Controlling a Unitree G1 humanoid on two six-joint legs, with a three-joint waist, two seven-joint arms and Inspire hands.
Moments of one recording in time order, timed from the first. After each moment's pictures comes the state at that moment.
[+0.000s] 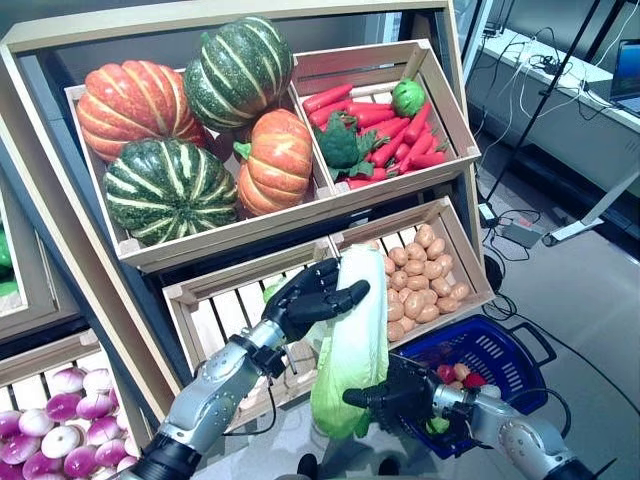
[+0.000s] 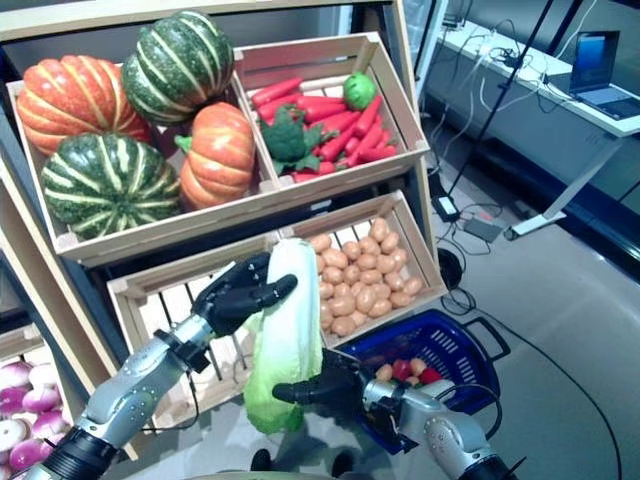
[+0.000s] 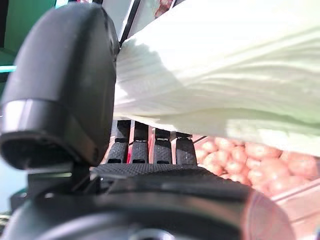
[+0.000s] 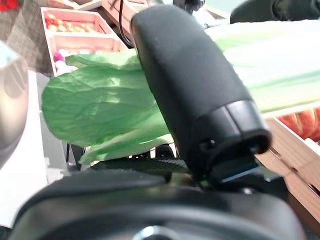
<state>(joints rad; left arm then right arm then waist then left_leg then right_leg) -0.05 0.52 -0.34 -0.08 -0.84 0.08 -0.24 0.07 -0.55 0.42 0.04 0.94 0.44 0.50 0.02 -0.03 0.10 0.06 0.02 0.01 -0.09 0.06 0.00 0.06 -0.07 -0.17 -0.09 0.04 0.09</state>
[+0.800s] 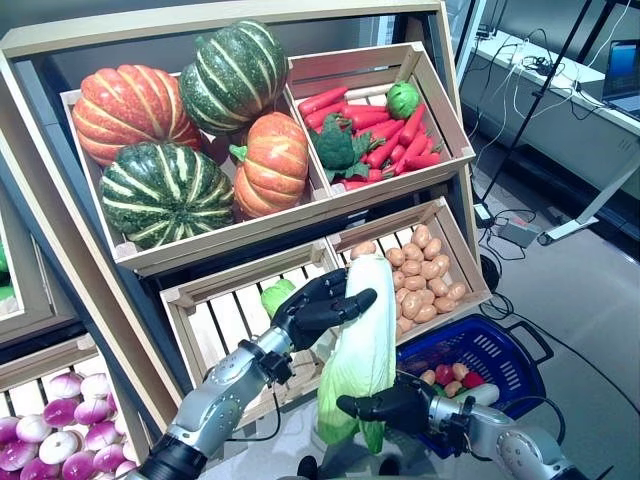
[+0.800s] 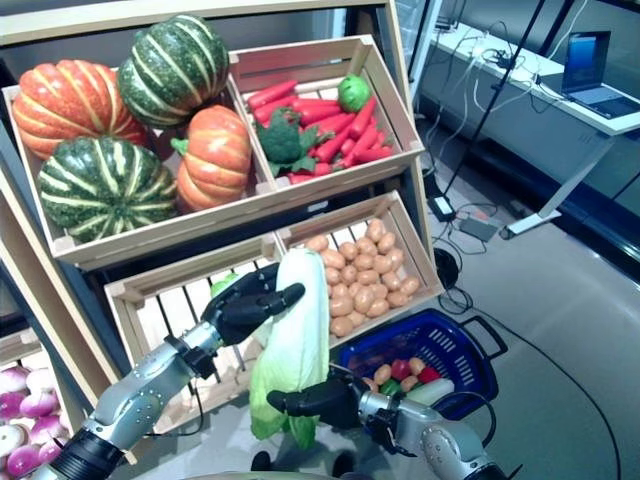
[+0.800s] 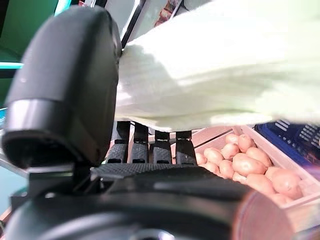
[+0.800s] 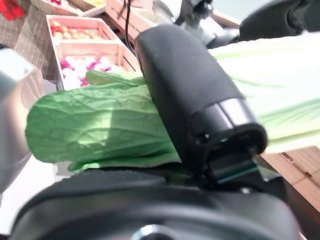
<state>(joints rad) -0.03 0.51 -0.37 -0.07 -0.91 0.10 -0.27 0.09 -0.55 0.44 0.03 0.94 0.41 0.47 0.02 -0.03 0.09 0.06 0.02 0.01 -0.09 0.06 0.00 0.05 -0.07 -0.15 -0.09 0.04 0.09</state>
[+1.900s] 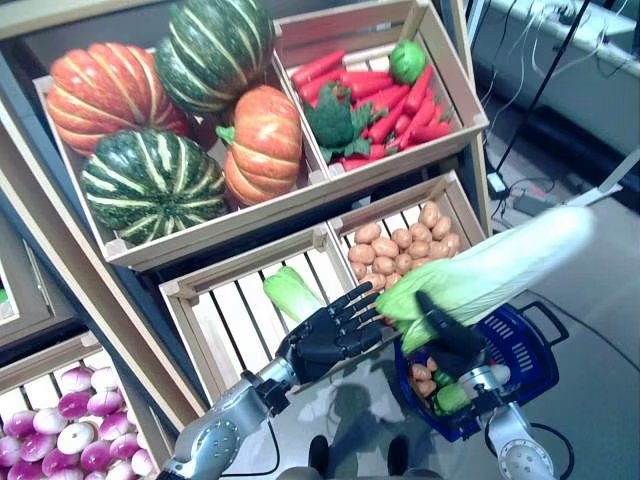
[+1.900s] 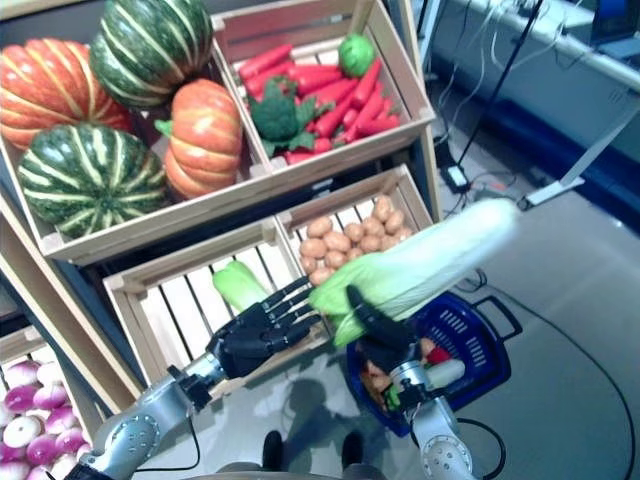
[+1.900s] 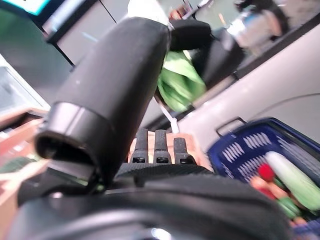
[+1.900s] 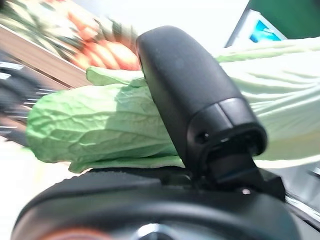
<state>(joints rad) 0.09 0.44 -0.30 -0.12 -1.02 0.24 -0.33 0.15 -0.34 0.14 0.04 1.37 -0.19 0.42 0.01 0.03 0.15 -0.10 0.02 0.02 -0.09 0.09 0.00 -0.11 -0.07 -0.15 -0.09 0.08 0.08</state>
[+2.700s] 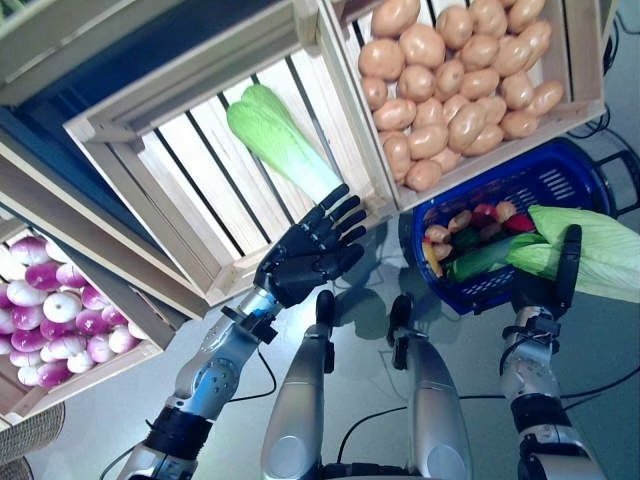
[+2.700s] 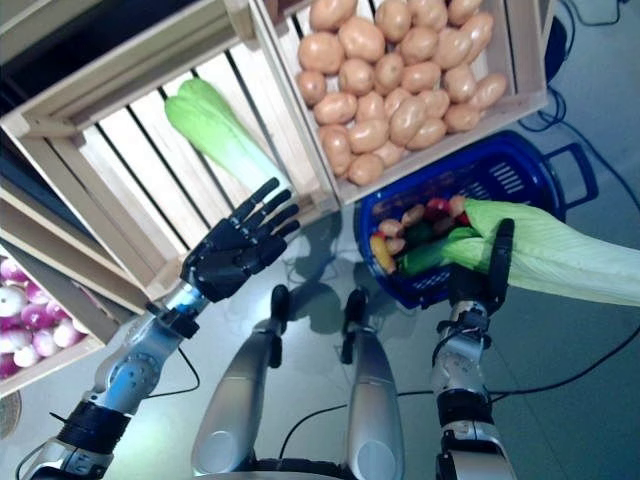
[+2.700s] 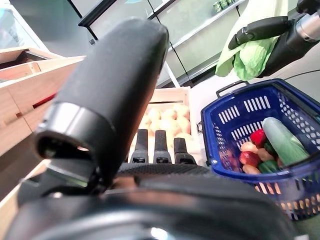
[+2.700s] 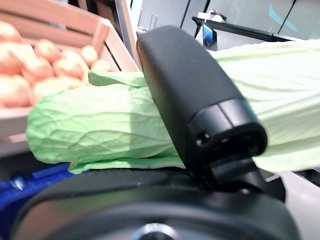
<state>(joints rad) -0.19 0.45 -0.21 -0.03 -1.10 0.02 -0.37 -0.35 -0.30 -0.15 0.60 1.89 -0.32 0.45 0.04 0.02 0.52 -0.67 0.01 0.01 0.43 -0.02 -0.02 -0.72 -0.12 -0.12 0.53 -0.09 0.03</state>
